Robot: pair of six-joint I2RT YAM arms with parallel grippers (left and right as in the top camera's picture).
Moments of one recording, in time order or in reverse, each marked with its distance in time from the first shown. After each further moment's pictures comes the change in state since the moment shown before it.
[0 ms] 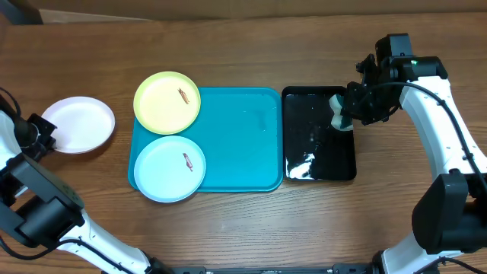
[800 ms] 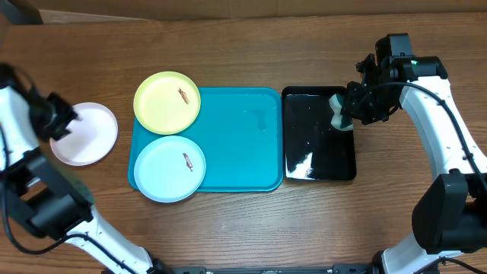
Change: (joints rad) left arm -0.146 0.000 0.089 -0.080 0.179 0.046; right arm 0.000 0.000 0.000 0.004 0.000 0.000
